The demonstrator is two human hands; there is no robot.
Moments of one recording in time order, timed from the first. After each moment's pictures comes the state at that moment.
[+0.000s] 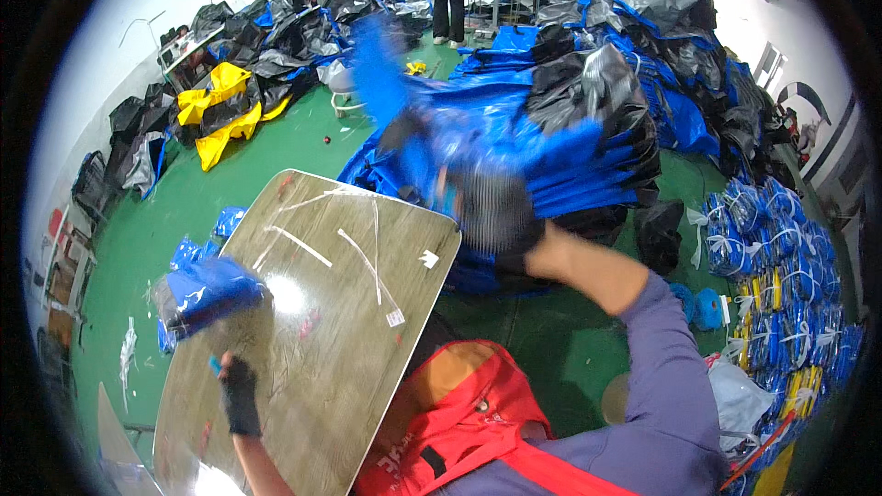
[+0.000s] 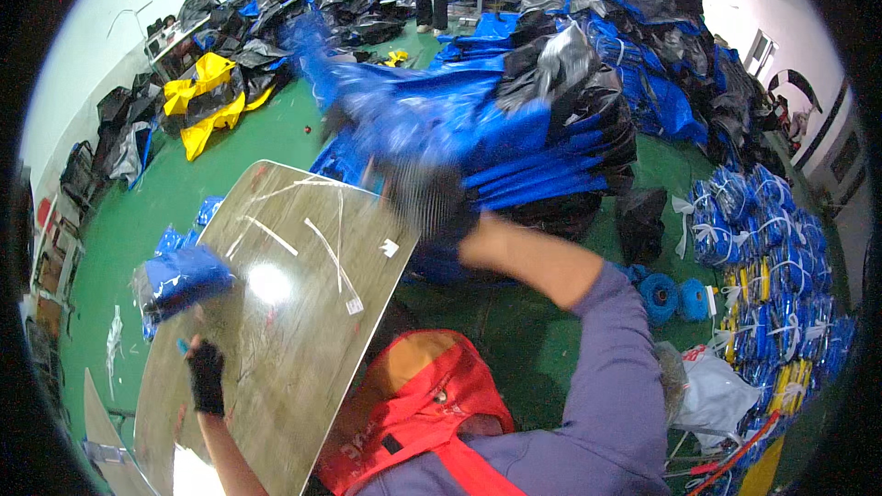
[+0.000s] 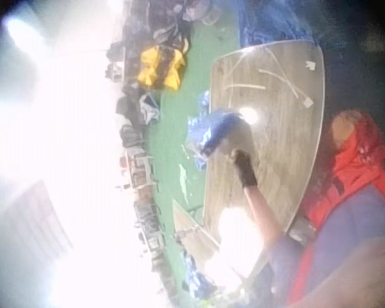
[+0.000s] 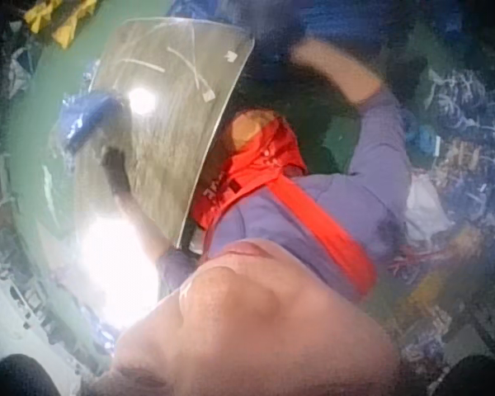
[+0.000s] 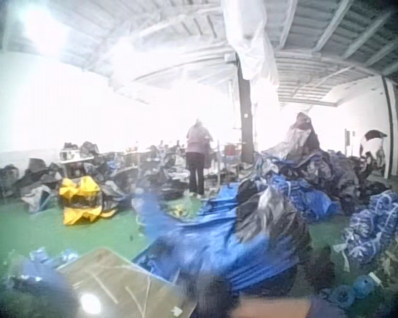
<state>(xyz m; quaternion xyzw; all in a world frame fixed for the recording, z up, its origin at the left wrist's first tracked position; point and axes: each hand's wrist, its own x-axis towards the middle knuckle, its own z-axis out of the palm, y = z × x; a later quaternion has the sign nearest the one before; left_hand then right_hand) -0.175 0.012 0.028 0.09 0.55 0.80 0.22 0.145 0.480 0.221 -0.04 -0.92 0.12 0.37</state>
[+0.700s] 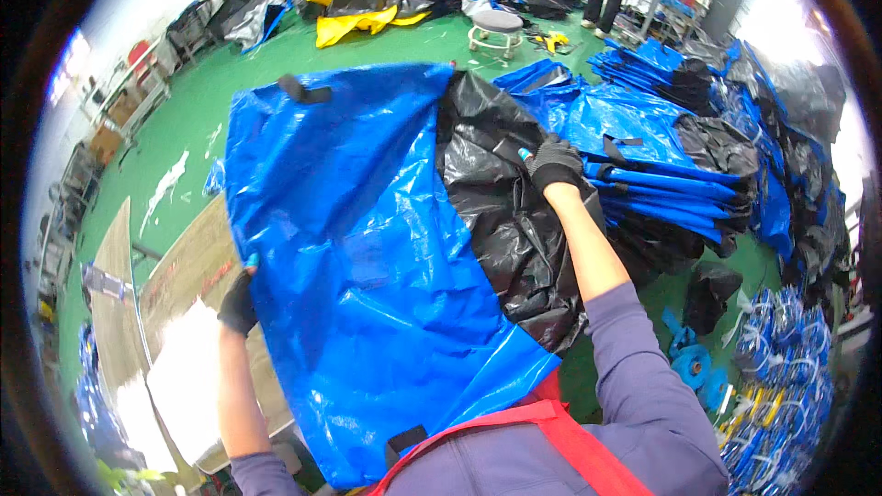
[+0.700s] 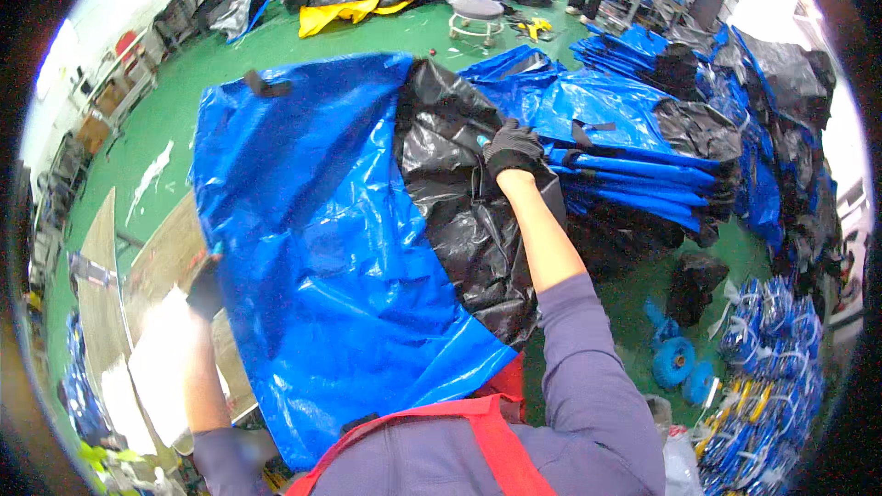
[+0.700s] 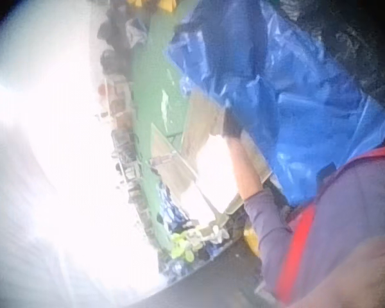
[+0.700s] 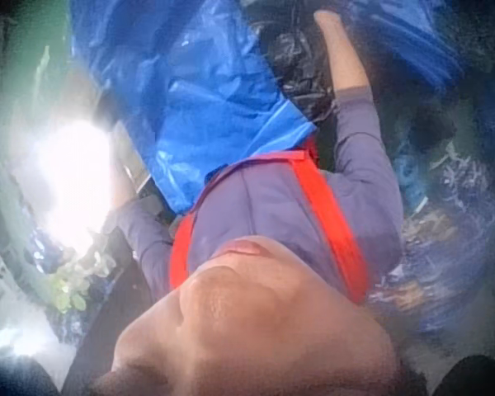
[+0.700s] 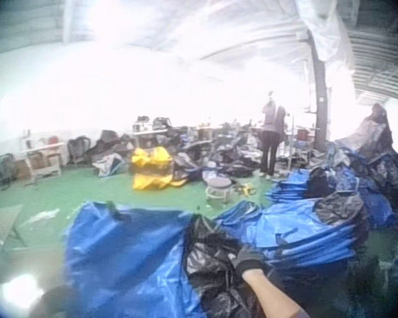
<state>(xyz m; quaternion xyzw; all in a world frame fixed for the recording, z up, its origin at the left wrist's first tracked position) -0.124 -0.111 0.041 0.12 0.83 0.52 0.13 0.015 0.480 0.074 -0.41 -0.87 -0.11 0.25</state>
